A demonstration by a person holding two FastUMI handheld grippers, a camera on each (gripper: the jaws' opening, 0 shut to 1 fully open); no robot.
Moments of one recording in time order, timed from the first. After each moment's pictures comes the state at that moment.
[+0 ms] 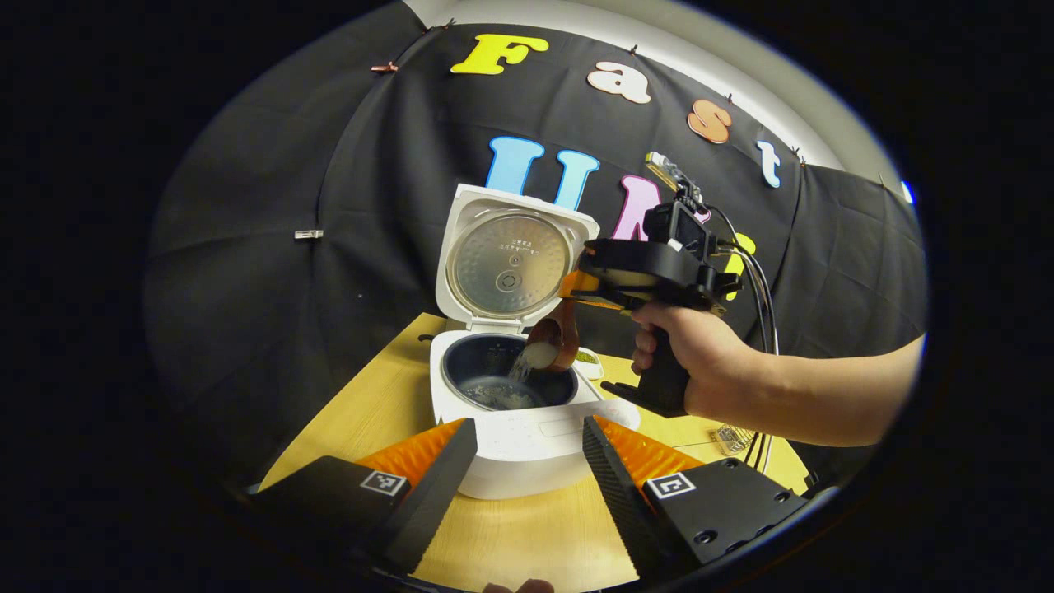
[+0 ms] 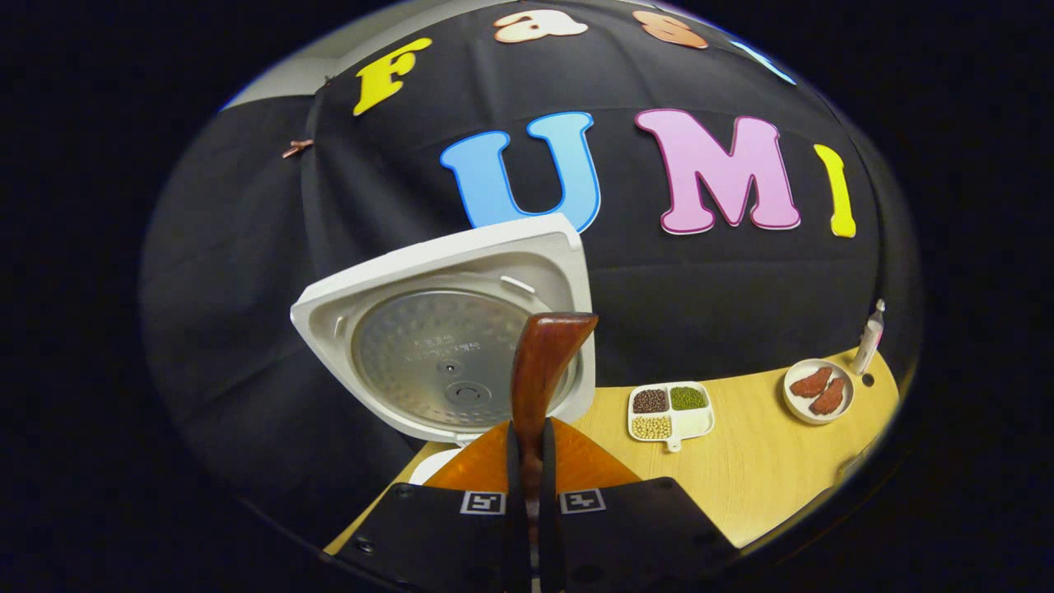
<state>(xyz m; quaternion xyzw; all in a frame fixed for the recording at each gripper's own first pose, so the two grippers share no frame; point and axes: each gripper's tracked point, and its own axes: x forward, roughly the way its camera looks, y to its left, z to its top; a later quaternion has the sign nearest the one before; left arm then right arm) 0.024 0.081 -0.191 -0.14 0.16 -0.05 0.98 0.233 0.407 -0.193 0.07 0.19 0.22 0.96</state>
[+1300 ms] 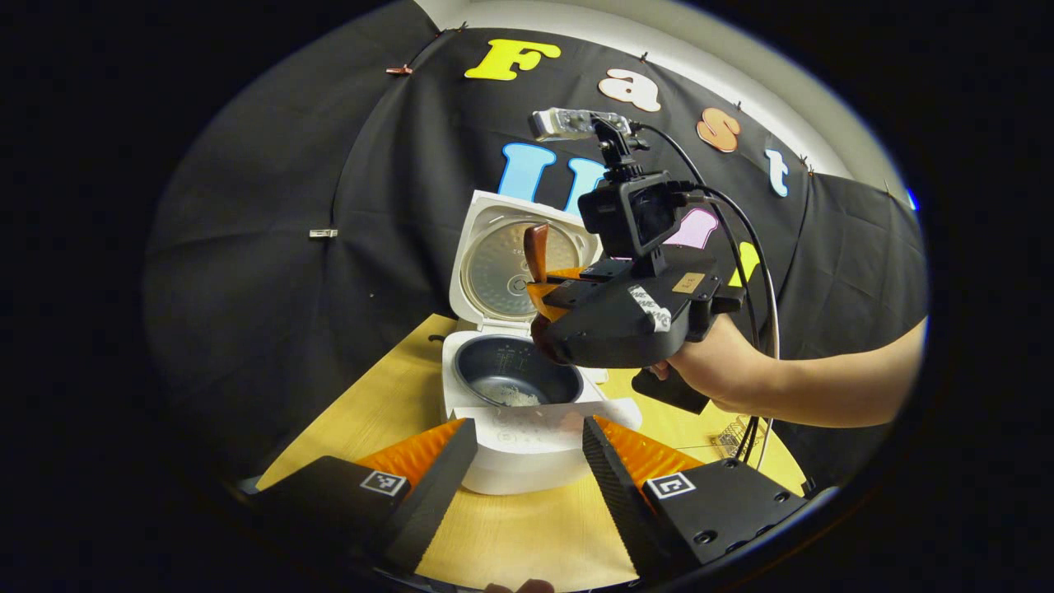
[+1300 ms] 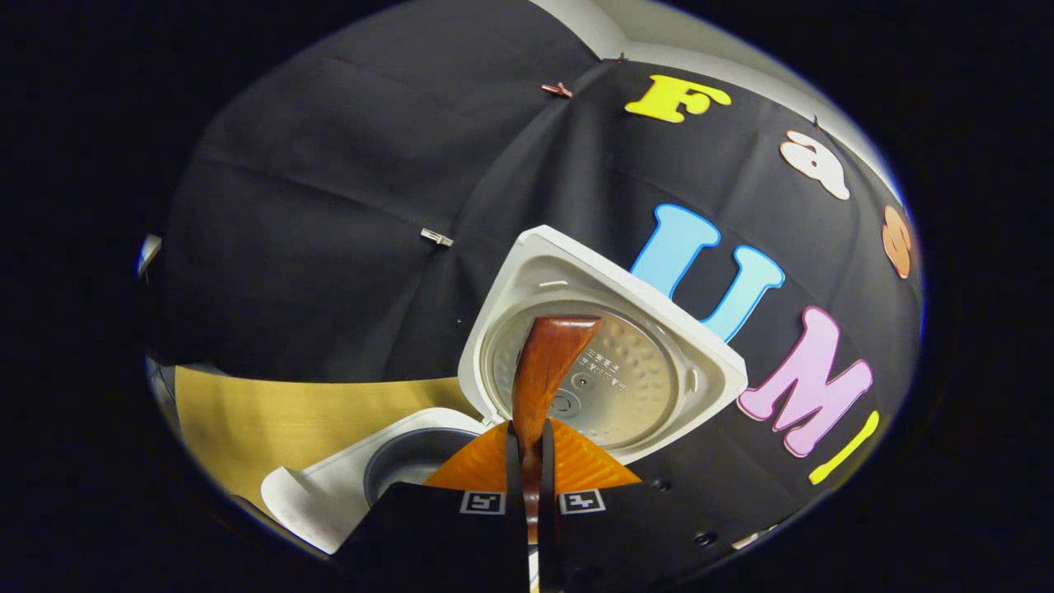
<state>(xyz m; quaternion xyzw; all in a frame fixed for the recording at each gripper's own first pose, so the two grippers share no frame) 0.006 0.085 -0.190 -0.15 0.15 -0.03 0.98 0.163 0.463 -0.173 -0.29 0.02 0.37 0.88</state>
